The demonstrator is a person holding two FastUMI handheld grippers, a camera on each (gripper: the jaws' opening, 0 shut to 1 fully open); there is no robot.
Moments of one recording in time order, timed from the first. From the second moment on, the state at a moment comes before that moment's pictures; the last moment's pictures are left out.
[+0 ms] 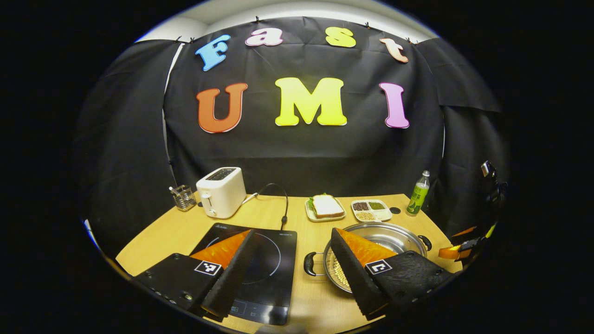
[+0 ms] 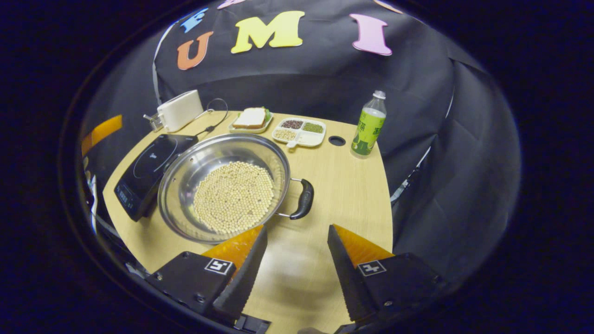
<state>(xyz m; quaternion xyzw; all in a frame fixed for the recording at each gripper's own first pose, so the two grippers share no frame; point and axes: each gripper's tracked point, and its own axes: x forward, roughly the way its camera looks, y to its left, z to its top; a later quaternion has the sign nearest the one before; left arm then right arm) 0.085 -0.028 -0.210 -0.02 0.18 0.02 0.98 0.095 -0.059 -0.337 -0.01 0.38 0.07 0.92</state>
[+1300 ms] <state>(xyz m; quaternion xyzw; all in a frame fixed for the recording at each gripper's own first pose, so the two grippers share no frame) 0.141 -0.082 -0.381 -0.04 0.36 -0.02 0.93 0.176 -0.040 -0.393 0.01 0.42 0.06 0.90</state>
